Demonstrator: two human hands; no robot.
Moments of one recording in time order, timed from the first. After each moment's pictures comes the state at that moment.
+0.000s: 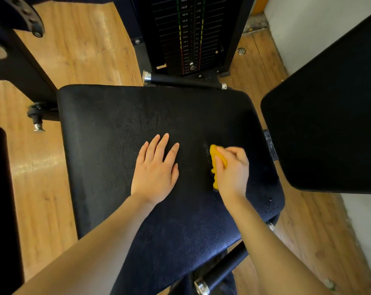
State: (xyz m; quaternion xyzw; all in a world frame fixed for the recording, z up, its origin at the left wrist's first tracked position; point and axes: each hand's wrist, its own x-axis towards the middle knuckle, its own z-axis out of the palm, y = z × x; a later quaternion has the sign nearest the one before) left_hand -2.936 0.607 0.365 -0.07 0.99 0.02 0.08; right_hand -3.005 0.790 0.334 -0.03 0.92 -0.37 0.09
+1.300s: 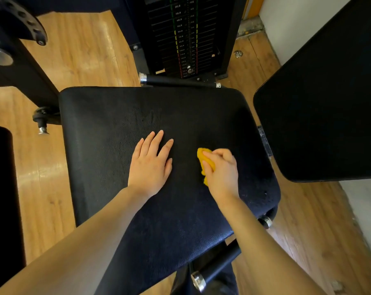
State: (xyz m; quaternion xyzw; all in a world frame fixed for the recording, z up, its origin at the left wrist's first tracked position) left_hand -2.938 0.607 0.367 -0.07 0.99 0.03 0.08; right_hand -2.989 0.795 0.349 -0.07 0.92 -0.36 0.18
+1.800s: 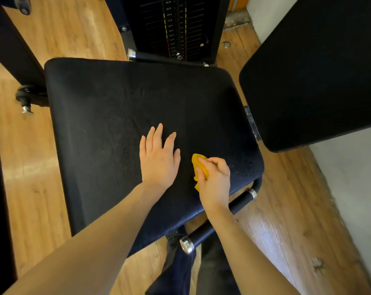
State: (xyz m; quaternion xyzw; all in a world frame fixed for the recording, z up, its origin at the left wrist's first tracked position) left_hand -2.898 0.680 0.359 -0.17 0.98 0.13 0.04; right_hand -2.898 0.832 0.357 -0.03 0.92 -0.36 0.14
